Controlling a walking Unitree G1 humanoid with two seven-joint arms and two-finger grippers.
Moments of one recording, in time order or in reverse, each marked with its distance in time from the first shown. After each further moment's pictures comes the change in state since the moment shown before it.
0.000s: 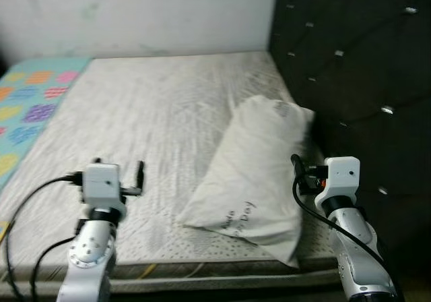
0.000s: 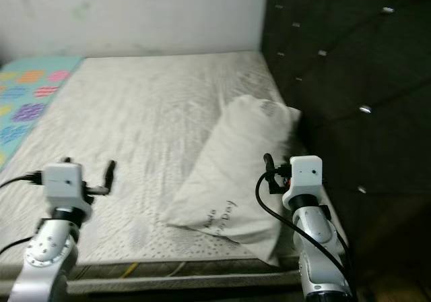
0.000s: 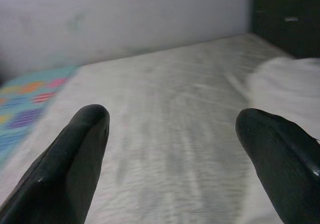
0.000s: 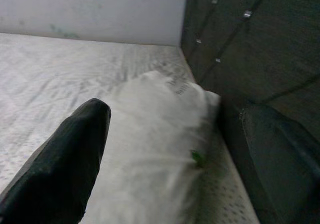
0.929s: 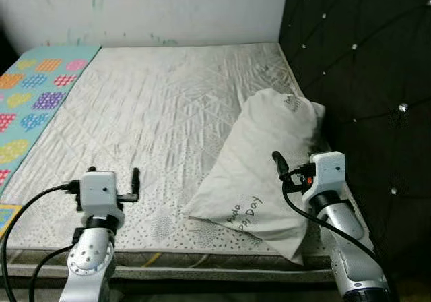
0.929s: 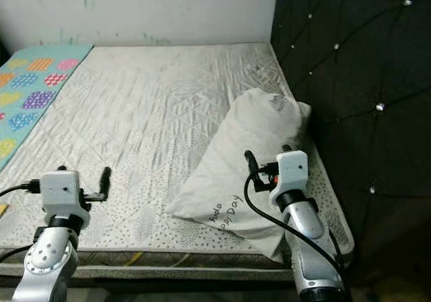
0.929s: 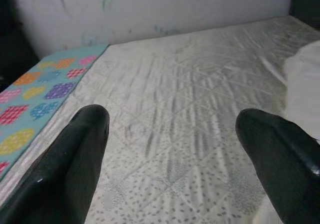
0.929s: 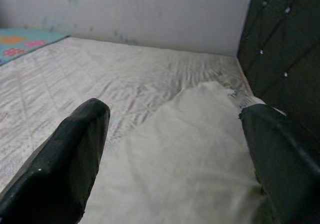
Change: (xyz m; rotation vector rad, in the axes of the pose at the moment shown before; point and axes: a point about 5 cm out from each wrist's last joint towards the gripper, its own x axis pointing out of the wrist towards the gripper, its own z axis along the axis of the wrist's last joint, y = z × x) left arm -0.008 0.007 -0.006 0.034 0.026 0.076; right arm 0.004 0.020 0.010 0.032 -0.047 0.185
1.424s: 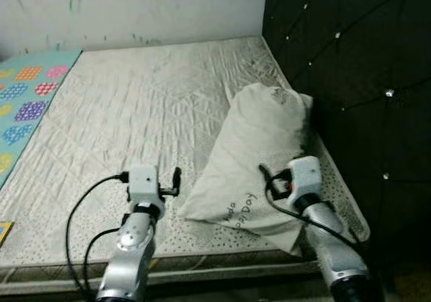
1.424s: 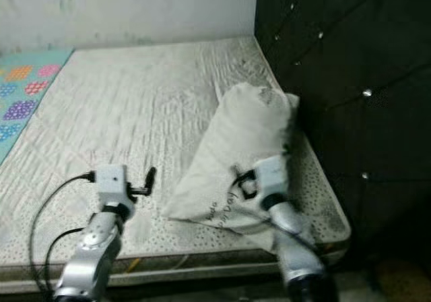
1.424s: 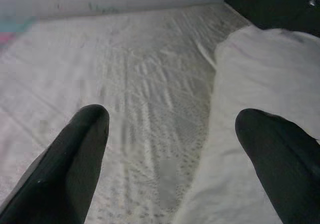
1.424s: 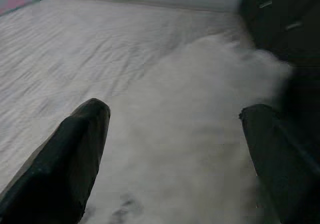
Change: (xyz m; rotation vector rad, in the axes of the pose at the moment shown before) left arm 0.034 -0.050 -0.020 -0.145 0.066 -0.122; right arm 0.015 0.017 -0.022 -0.015 0.108 0.020
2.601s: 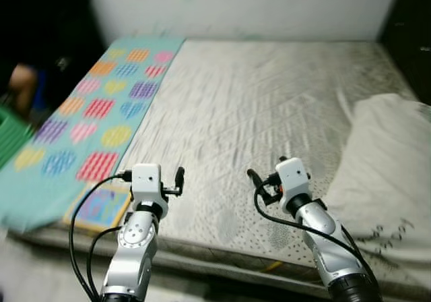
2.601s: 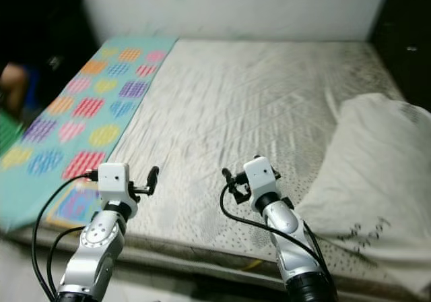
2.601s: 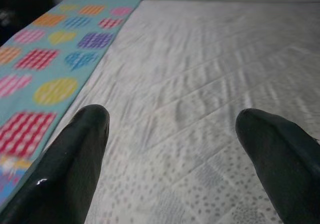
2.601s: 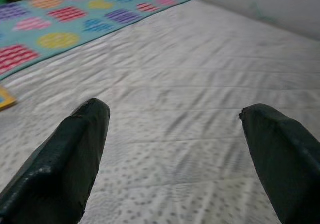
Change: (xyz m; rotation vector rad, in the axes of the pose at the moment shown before) left arm 0.006 -0.010 -0.003 -0.036 0.024 -0.040; right arm 0.003 0.022 -0.006 -0.106 0.036 0.152
